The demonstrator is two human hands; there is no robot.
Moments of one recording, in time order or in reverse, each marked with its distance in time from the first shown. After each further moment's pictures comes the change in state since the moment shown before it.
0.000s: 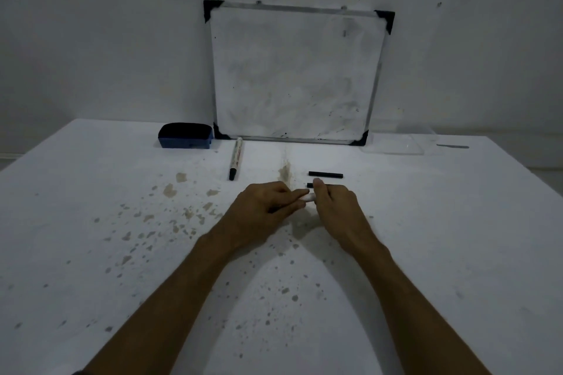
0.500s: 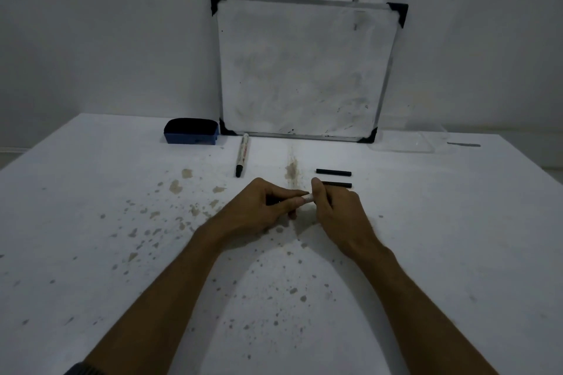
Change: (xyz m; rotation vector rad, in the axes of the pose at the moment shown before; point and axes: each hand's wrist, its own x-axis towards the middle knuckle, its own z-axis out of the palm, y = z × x) left_hand 0.000 0.007 -0.020 -0.426 -0.196 -0.433; right_hand -0.003 0.002 0.014 -0.029 0.045 -0.144
